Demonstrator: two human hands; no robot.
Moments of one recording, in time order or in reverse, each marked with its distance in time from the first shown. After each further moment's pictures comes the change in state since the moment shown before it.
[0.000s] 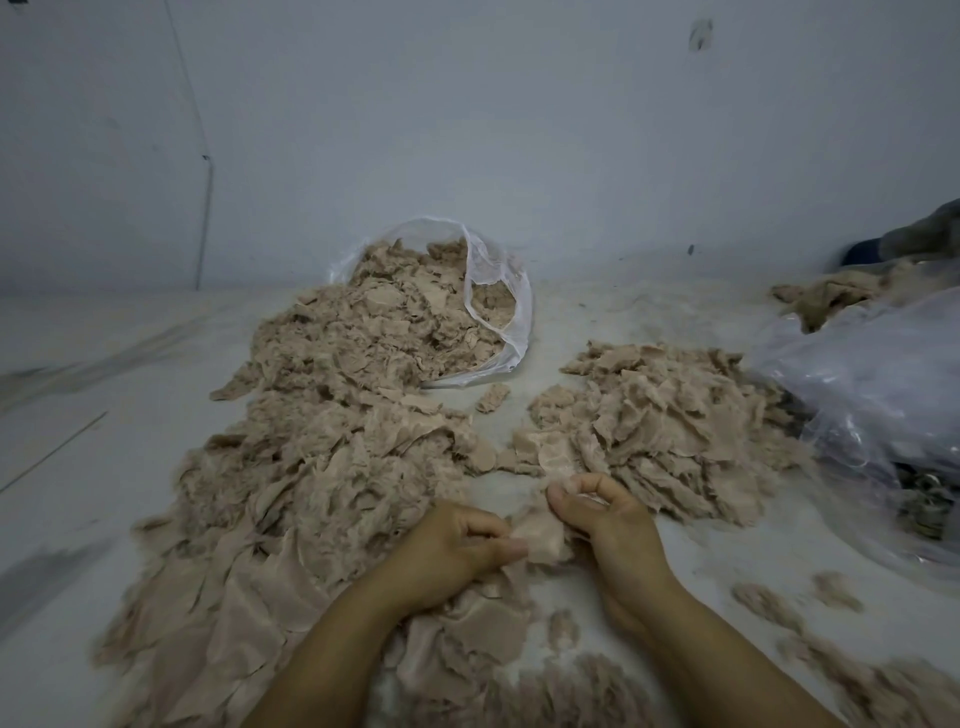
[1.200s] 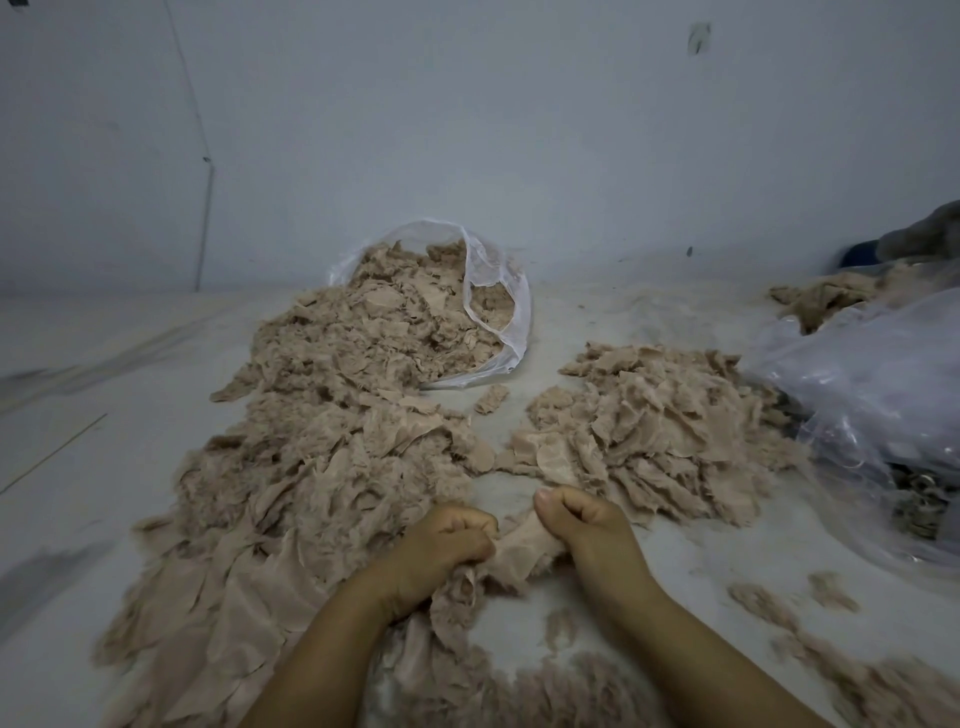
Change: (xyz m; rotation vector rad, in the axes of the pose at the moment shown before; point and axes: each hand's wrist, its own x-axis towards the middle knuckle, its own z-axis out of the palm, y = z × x) left_hand 0.000 0.002 -0.004 -0.109 -0.044 0.018; right_hand -0.002 0.009 0.005 -0.226 -0.132 -0.172
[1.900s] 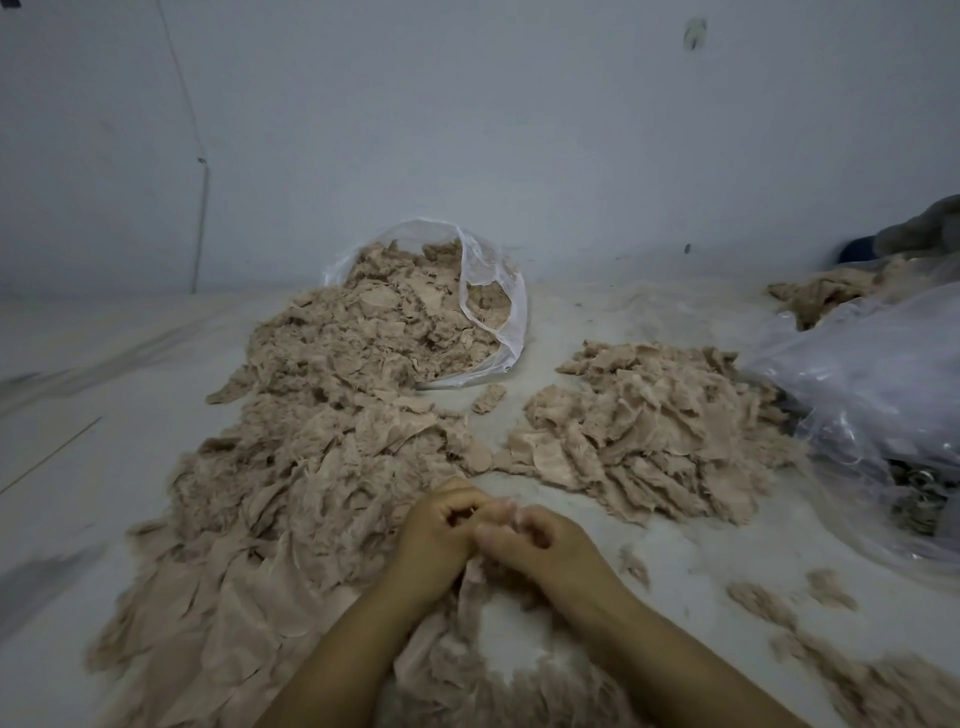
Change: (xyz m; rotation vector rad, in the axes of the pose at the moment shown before) left_hand 0.013 -0.009 0.011 0.115 0.376 0.233; right_hand -0.010 -0.002 0.014 -0.183 -0.159 0.207
